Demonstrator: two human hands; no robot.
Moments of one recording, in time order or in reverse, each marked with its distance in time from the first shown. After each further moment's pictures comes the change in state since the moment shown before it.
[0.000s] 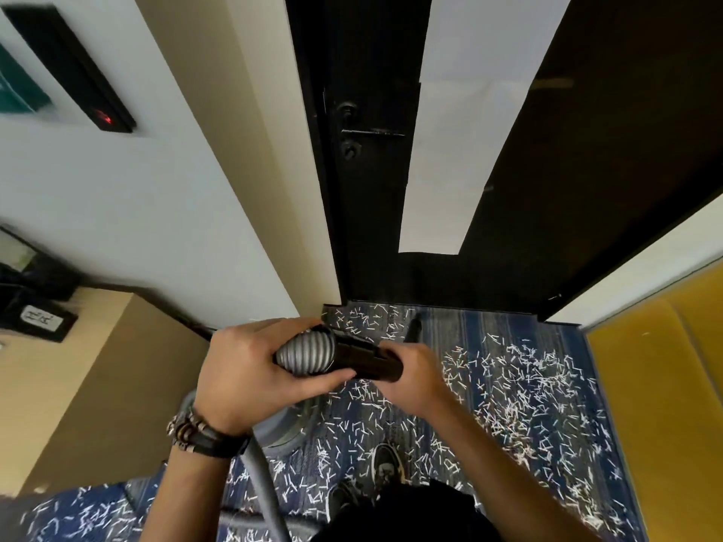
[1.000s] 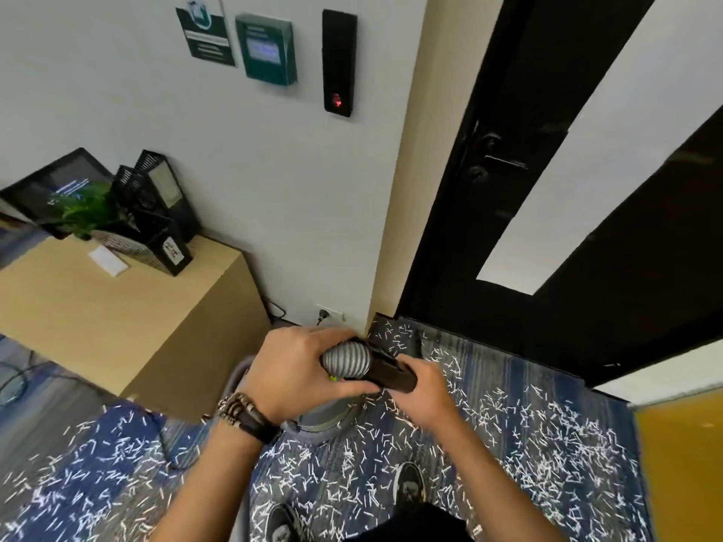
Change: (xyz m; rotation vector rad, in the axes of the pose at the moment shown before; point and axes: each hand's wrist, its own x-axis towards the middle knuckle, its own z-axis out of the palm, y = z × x) left_hand -0.140 -0.097 -0.104 -0.007 -0.036 -0.114; right_hand -0.013 -0.105 0.154 0.021 -0.098 0.041
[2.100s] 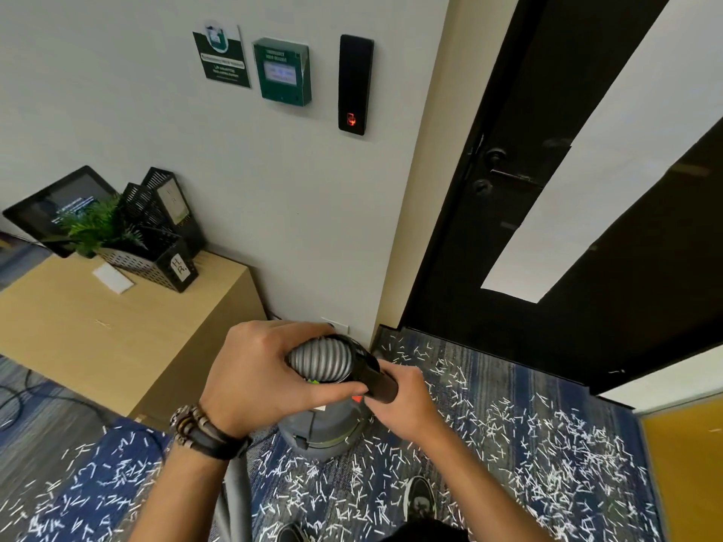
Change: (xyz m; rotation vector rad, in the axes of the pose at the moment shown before) left_hand -0.009 -0.018 -0.077 -0.045 0.129 -0.004; right_hand 0.008 -0.063 0.041 0.141 -0.023 -0.163
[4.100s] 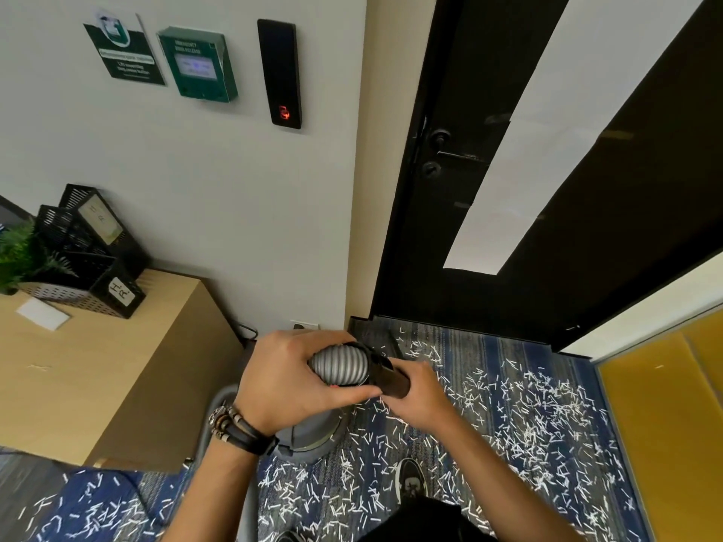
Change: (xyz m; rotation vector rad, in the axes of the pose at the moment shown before) left_hand 0.032 0.002 0.068 -0.155 -0.130 0.058; right_hand -0.014 0.039 -0.048 -0.098 0.055 0.139
